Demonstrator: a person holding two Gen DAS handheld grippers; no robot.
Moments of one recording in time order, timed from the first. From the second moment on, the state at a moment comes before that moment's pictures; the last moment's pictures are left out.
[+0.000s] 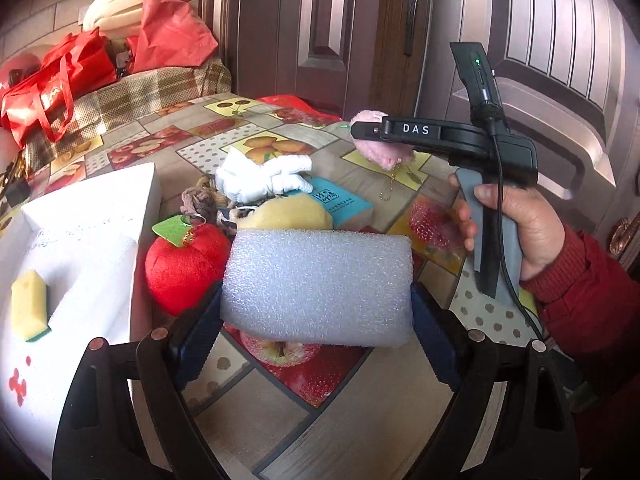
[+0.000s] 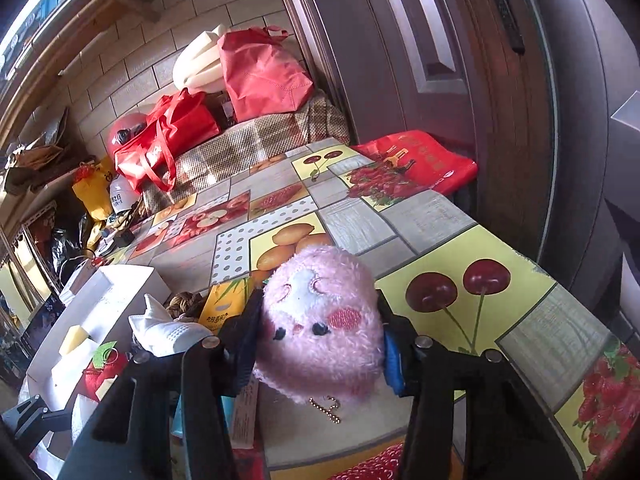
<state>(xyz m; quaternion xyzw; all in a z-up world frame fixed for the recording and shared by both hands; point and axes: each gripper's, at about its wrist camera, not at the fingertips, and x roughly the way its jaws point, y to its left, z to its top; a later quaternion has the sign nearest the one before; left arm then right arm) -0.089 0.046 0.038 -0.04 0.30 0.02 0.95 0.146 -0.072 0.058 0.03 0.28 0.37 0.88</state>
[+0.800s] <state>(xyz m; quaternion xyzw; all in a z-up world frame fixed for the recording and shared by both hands) -0.171 0.094 0.070 -0.03 0.12 0.20 0.97 0.053 -0.058 0.085 0.02 0.15 0.45 0.88</state>
